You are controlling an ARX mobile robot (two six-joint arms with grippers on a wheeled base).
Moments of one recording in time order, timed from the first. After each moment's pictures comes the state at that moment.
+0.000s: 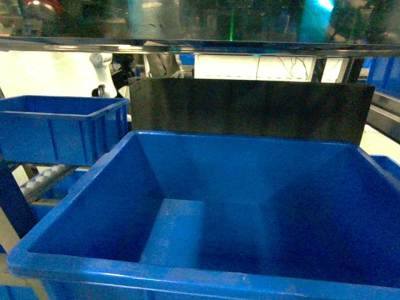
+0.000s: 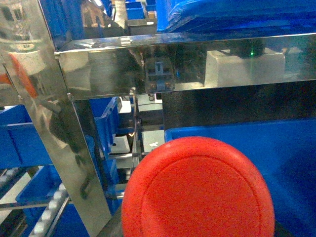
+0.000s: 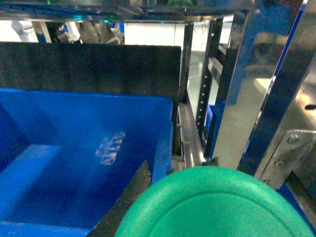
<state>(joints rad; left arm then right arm) -0.08 0.74 0.24 0.42 0.02 0.05 -0.30 0.46 0.07 0.22 -0.31 -0.01</state>
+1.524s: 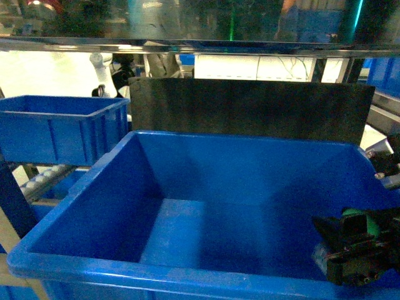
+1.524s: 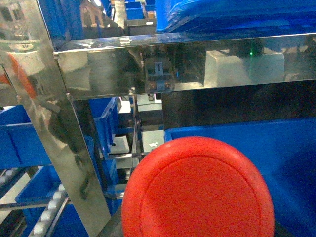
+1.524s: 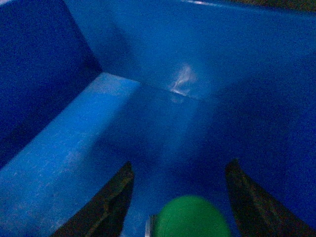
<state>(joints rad) -0.08 0.74 0.24 0.42 0.02 0.05 0.21 1.82 0.42 0.93 -0.18 0.05</state>
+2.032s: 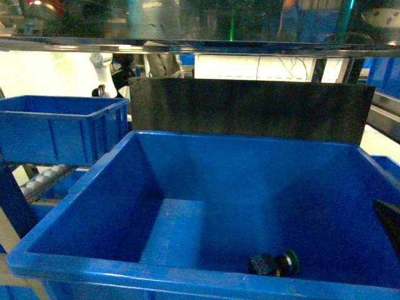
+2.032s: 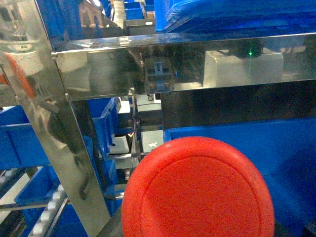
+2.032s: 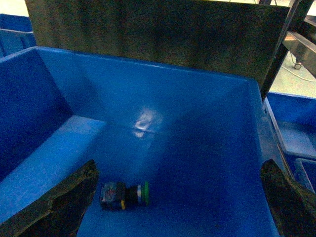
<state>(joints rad) -0.08 0.74 0.24 0.42 0.02 0.05 0.20 1.45 0.15 1.05 -0.01 0.04</state>
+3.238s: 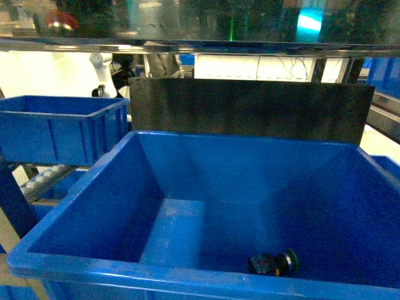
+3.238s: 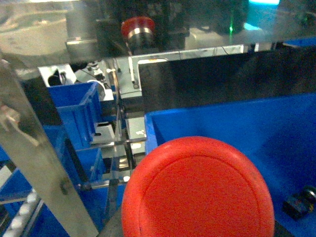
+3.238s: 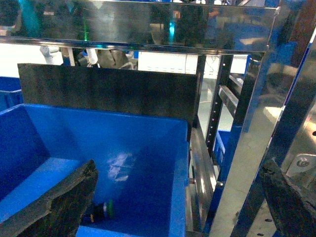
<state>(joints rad) -0.14 0.79 0.21 0.44 0.03 0.05 -0.21 0.06 0.04 -0.01 -0.28 0.01</state>
